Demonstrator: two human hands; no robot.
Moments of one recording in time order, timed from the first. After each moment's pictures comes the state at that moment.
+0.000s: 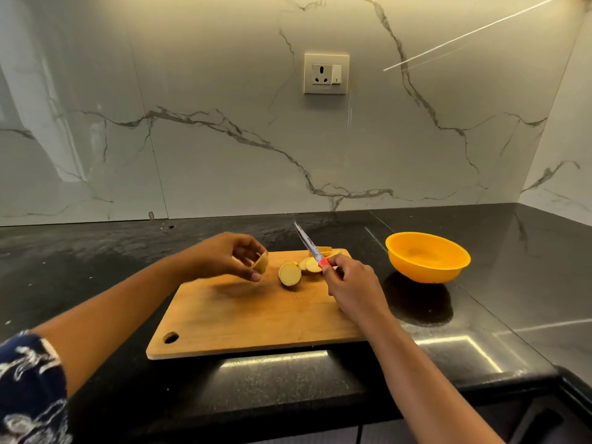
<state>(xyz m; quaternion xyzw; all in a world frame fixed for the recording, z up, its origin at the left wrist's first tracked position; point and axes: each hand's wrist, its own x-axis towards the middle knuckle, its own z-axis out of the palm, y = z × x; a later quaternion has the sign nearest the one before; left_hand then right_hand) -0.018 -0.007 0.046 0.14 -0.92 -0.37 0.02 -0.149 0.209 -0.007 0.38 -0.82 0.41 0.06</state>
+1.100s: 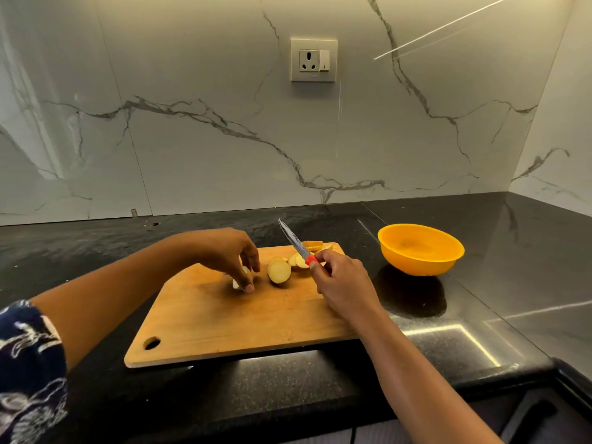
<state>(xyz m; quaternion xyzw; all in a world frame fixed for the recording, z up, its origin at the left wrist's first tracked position) -0.058 0.005 0.060 0.15 -0.97 -0.13 -0.14 -0.151 0.205 -0.007 0.40 -0.82 0.40 0.04</state>
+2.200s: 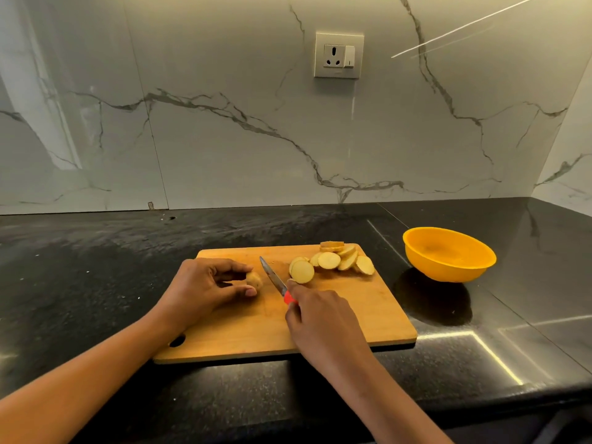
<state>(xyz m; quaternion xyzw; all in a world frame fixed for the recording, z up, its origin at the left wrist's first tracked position) 0.029 0.005 -0.007 0.15 -0.89 -0.32 0.29 -0.066 0.191 -0.003 0.49 -0.83 0.27 0.05</state>
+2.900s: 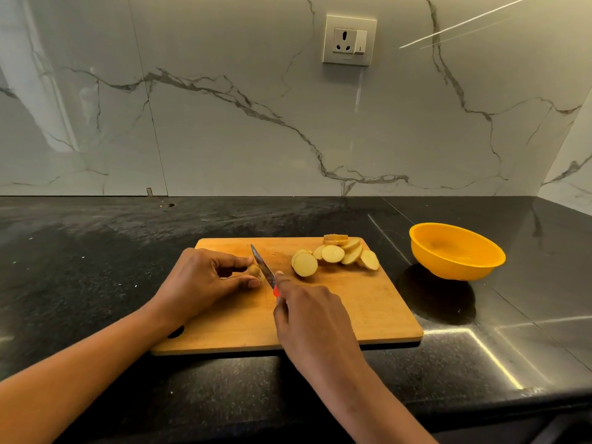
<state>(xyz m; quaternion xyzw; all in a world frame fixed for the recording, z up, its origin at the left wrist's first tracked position) 0.029 0.008 -0.005 0.15 -0.90 -0.26 0.31 -0.047 0.182 -0.005 0.50 -0.81 0.28 0.08</state>
